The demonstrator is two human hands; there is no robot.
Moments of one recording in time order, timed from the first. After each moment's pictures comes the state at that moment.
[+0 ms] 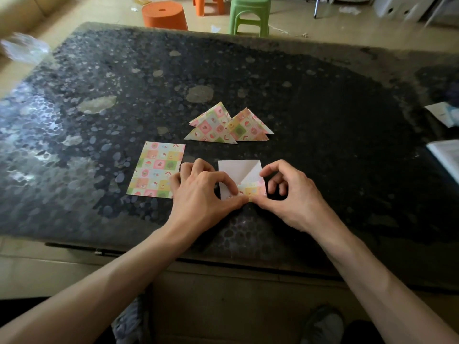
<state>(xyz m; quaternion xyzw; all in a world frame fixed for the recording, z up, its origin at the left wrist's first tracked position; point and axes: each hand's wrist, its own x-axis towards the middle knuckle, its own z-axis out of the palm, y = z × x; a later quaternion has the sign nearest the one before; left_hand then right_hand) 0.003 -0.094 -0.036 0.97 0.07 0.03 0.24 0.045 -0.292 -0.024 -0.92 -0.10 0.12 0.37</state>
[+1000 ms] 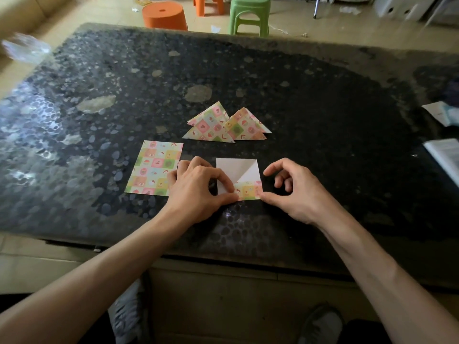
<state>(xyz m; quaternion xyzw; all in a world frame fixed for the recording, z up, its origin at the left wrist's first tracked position) 0.010 -0.085 -0.024 0.97 0.06 -0.04 0.25 0.056 -0.304 -0.017 -0.92 -0.08 0.16 0.35</state>
